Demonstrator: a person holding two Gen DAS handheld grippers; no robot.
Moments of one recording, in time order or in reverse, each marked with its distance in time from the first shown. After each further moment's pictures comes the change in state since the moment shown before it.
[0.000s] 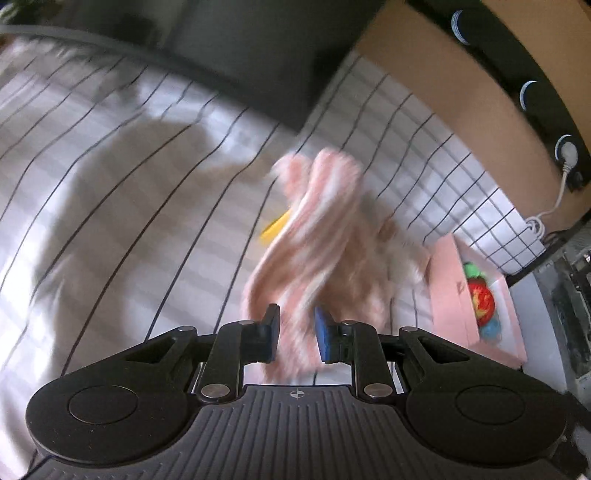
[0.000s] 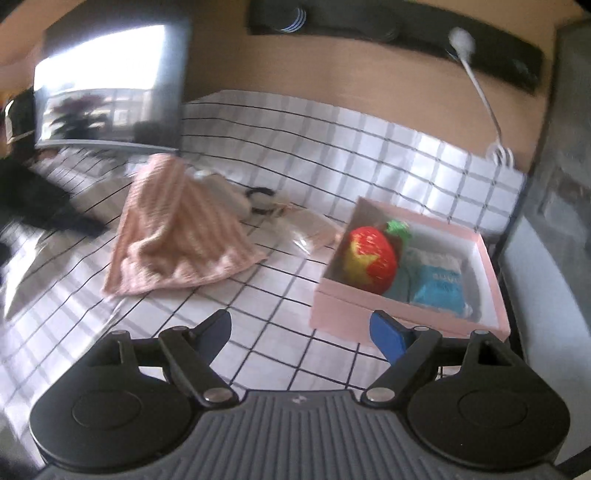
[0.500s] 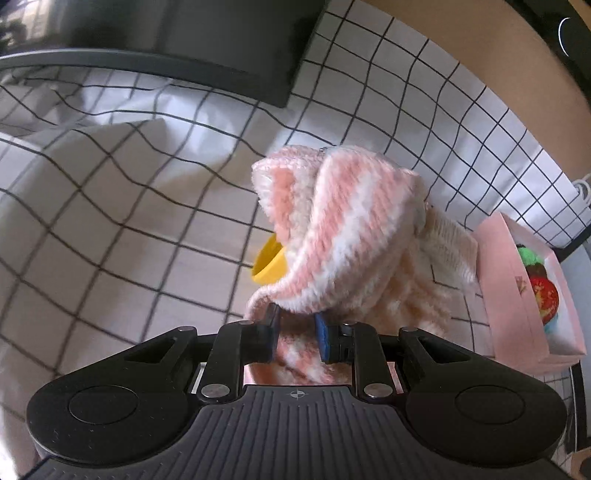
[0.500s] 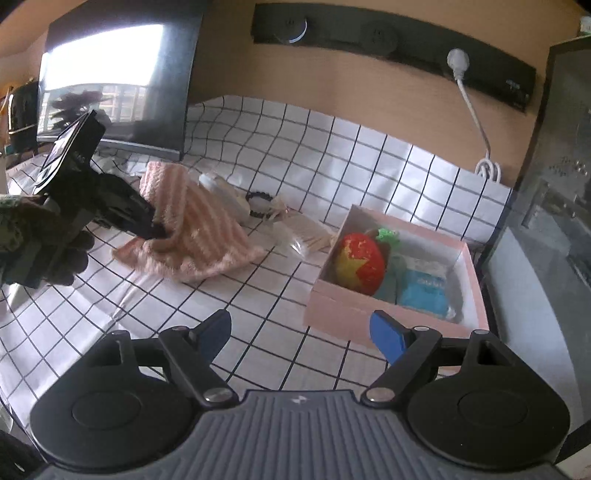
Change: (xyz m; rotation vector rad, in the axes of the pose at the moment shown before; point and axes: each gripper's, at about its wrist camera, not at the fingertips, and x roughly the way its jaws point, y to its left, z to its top) left arm 0.097 -0.015 0.037 0.159 0.060 0.078; right arm -0.016 0.007 0.000 0.003 0.013 -0.043
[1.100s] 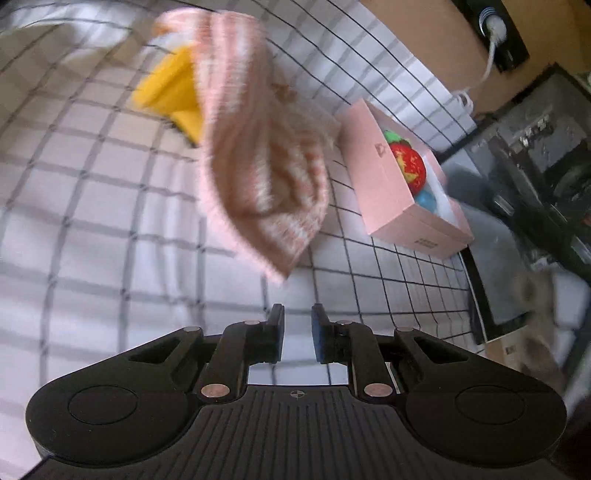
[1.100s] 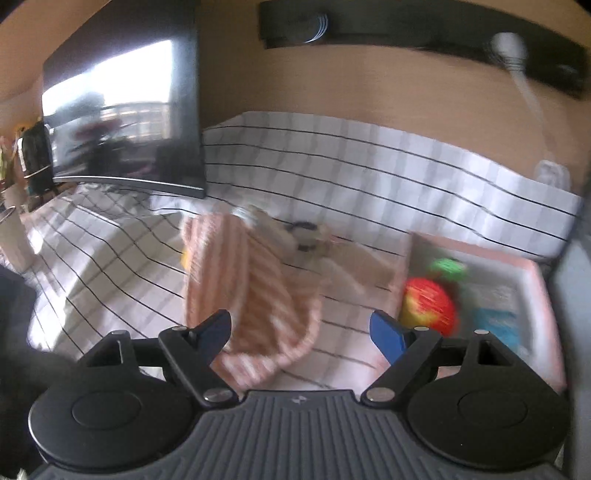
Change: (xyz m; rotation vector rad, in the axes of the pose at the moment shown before) left arm -0.031 -0.036 -0.091 0.067 0.186 -0.362; right arm 0.061 0.013 0.072 0.088 0.015 0.179
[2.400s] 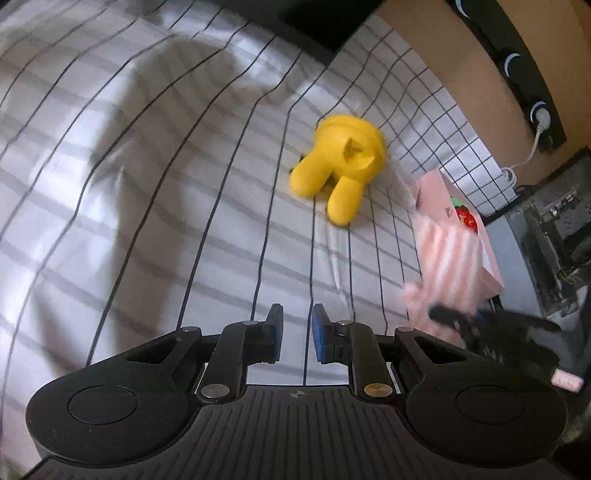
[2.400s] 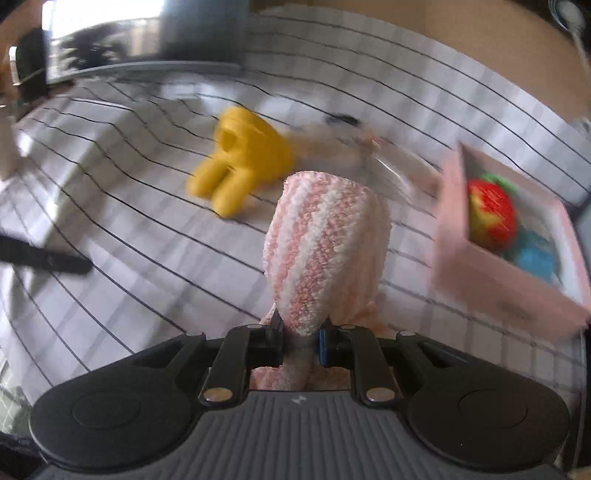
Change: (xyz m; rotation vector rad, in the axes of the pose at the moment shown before) left arm -0.106 0.095 -0.047 -0.204 -0.136 0.092; right arm 0.011 0.050 -0.058 -0.065 0.281 -0.101
